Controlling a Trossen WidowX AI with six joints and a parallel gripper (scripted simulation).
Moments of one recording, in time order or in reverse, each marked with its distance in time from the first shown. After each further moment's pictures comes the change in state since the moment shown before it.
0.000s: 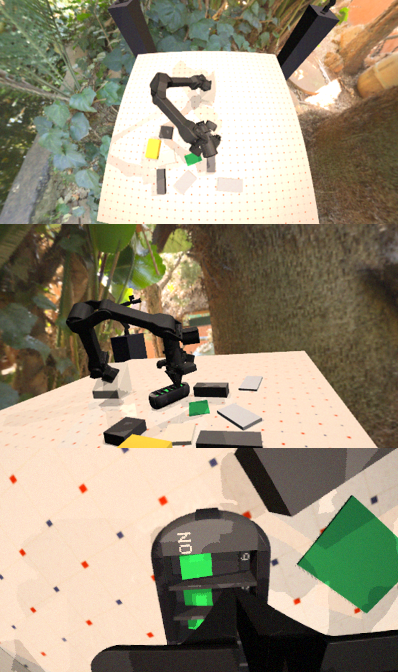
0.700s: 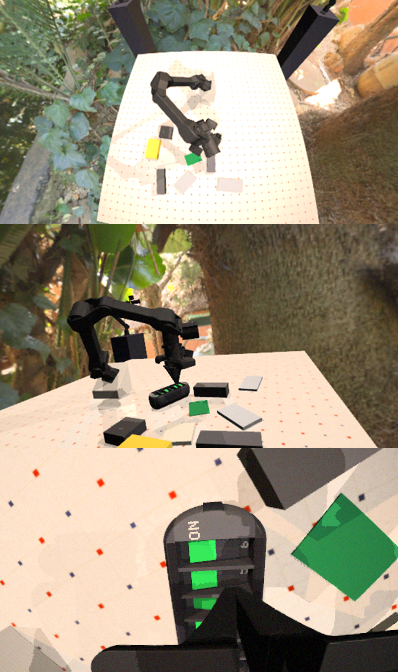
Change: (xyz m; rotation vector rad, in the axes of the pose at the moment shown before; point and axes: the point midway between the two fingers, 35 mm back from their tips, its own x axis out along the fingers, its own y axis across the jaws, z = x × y) arm -0.019 0.002 -0.002 -0.014 0.015 0.008
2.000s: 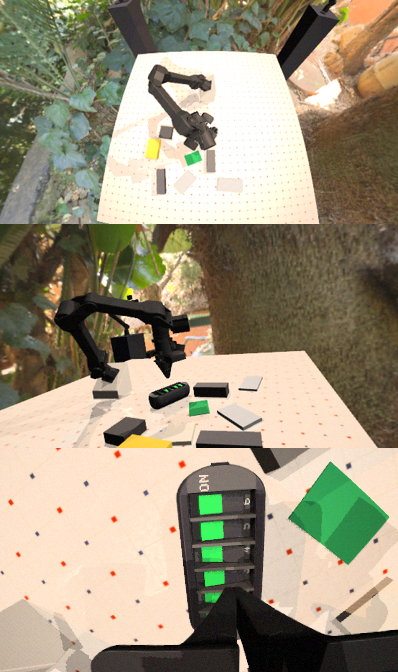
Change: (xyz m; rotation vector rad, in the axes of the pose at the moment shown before) arm -0.027 0.009 -0.028 0.005 -0.010 -0.008
